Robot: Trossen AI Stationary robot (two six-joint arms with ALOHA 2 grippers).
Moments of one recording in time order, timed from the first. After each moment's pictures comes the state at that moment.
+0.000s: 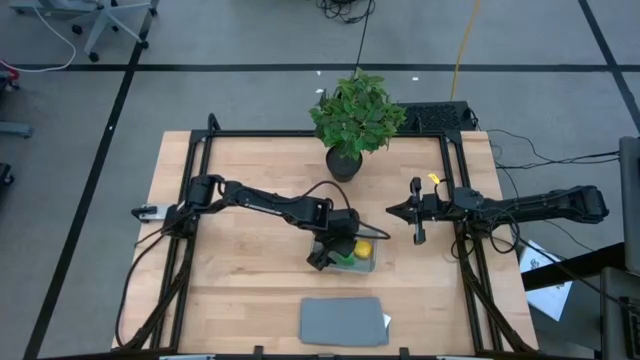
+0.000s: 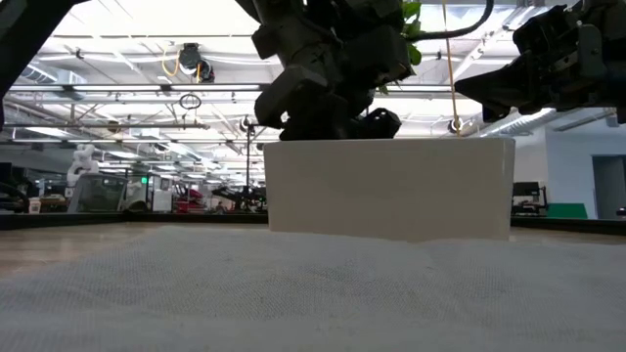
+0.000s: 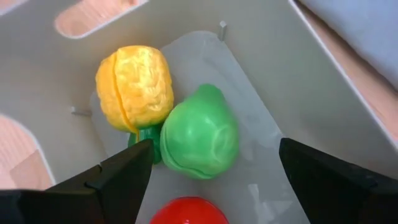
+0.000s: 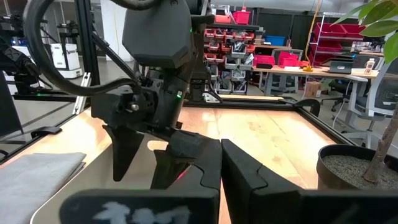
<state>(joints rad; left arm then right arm) -0.07 2.14 1.65 -0.59 0.25 0.55 -0.05 0.62 0.02 0.63 -0.05 -0.03</state>
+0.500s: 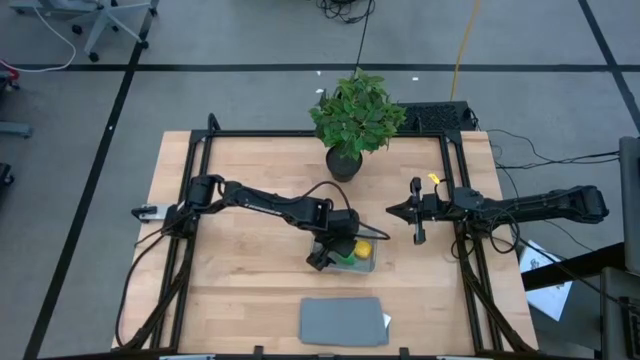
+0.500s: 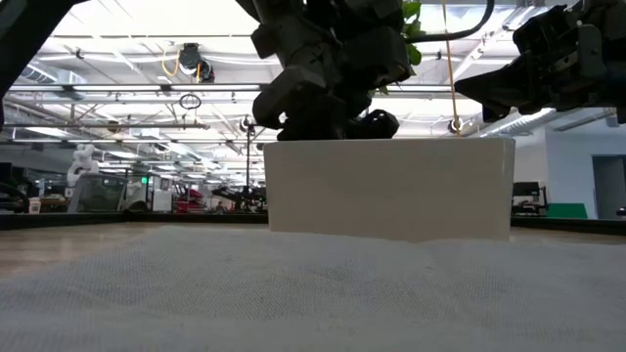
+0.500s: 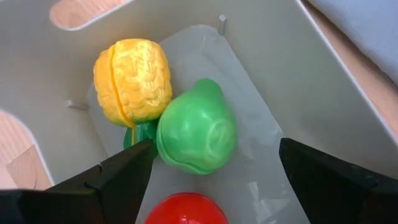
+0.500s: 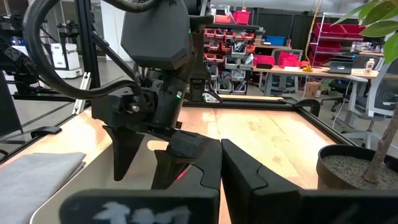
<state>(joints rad) -0.07 2.14 1.65 -0.60 0.24 0.54 -0.05 0.62 0.02 0.63 -0.05 -0.04</state>
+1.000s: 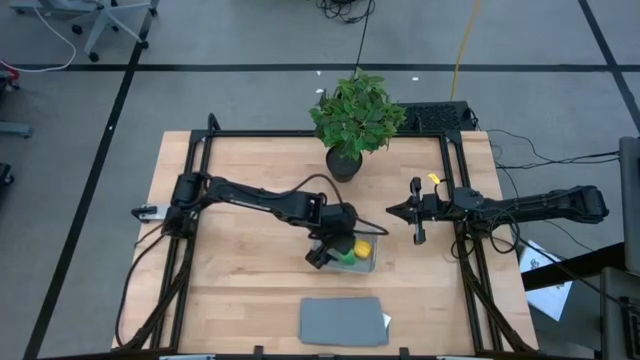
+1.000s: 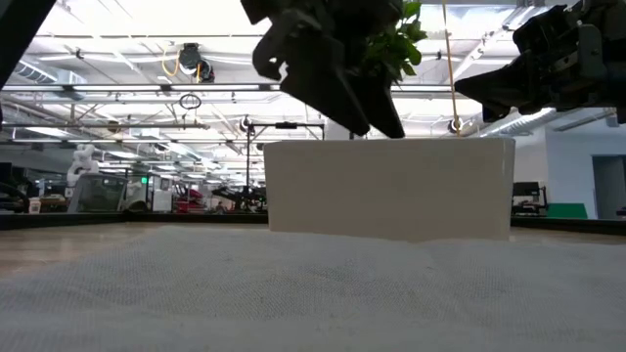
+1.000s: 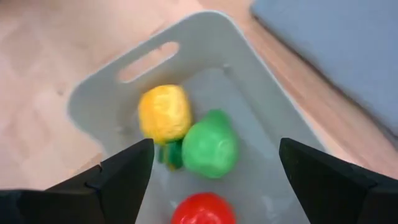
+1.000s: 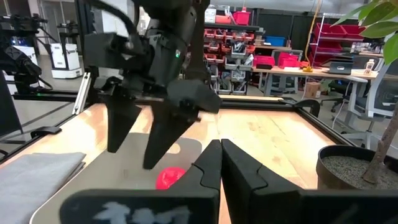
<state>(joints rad) -0.08 2.04 1.65 -0.60 0.23 0.57 -0.05 0.62 0.02 0.63 -0.05 -0.04</state>
